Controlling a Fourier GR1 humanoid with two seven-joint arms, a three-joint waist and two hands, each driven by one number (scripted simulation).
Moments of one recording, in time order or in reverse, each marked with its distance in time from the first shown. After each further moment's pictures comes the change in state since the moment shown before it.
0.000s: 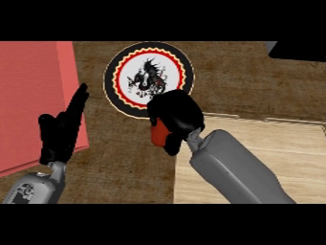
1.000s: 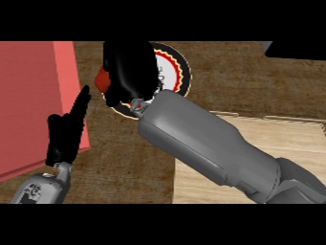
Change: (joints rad) left arm 0.004 -0.036 -0.002 0.015 -0.050 0.027 0.015; right arm -0.525 0.078 0.120 0.326 -0.120 -0.576 0.440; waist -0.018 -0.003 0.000
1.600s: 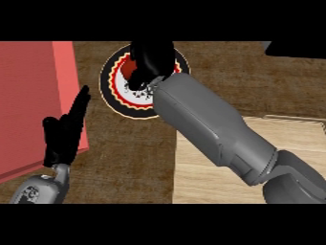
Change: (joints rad) left arm 0.014 -0.007 0.014 -0.019 0.009 -0.024 -0.014; right arm -0.072 0.001 -0.031 0.348 -0.145 -0.040 -0.174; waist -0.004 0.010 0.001
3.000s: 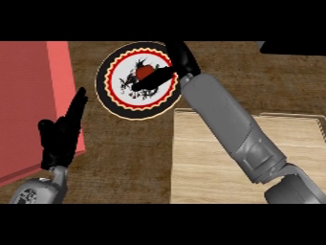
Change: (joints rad) left arm 0.024 -0.012 0.026 -0.006 -0.004 -0.012 -0.012; right arm 0.121 -0.001 -0.383 0.129 -0.530 0.174 -0.707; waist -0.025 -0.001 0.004
